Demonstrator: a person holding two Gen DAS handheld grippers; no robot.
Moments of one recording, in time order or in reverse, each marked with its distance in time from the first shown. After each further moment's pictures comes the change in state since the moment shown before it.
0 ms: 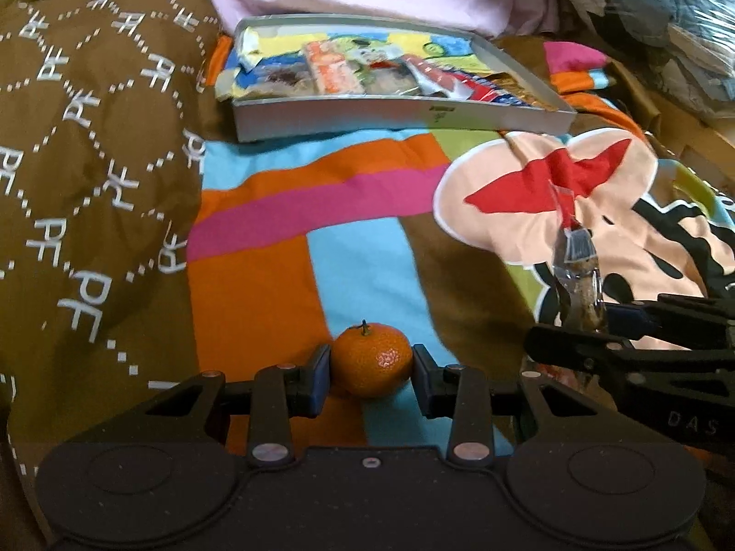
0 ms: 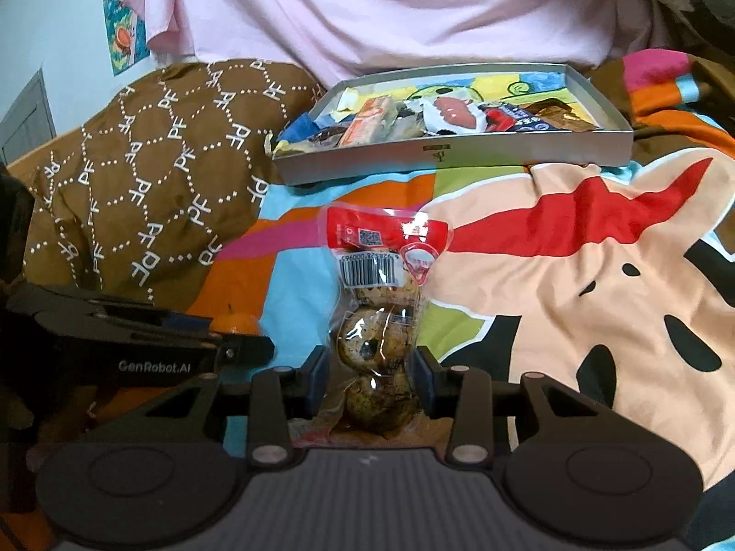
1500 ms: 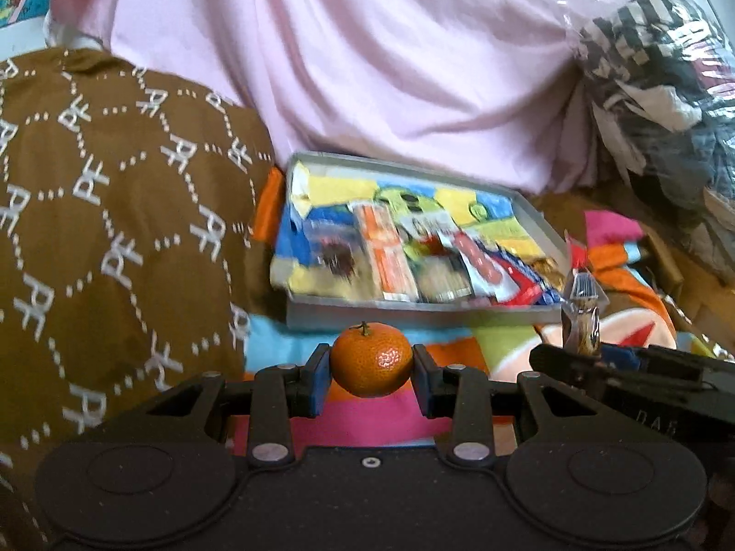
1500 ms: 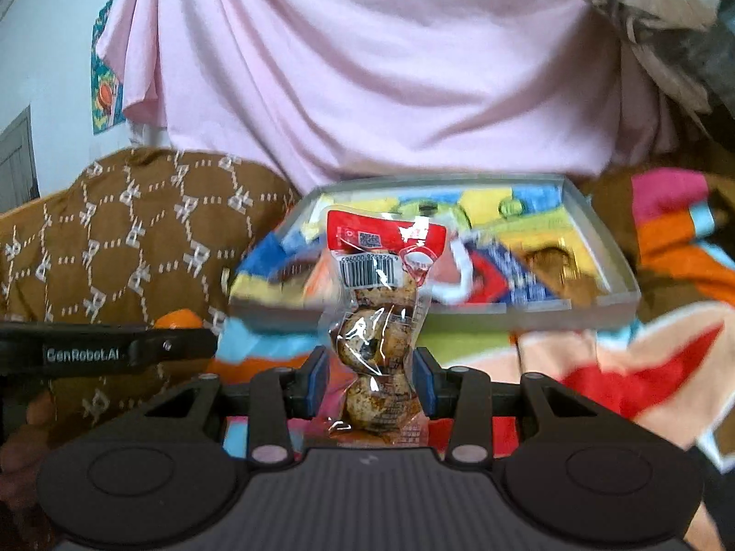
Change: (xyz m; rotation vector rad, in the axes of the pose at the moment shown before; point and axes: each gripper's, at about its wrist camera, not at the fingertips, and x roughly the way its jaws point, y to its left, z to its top) left arm -0.014 0.040 0.084 -0.148 -0.288 0.023; right arm 0.029 -0.006 0.097 -0.075 -0.207 -0.058
